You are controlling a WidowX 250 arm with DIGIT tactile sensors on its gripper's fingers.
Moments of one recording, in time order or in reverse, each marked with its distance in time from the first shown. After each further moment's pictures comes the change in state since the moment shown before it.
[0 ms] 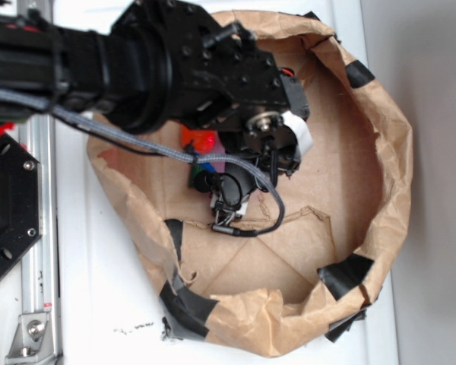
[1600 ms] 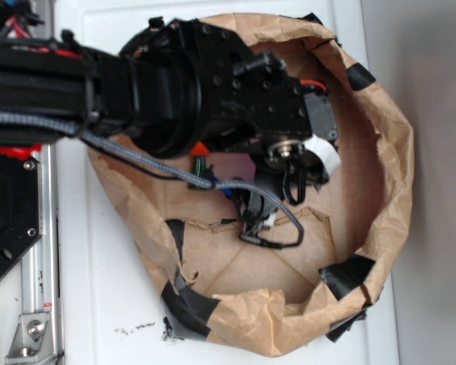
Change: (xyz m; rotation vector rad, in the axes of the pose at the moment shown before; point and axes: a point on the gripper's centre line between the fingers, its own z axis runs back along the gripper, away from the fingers) arm 0.034 -0.011 -0.006 0.050 -0.079 -0.088
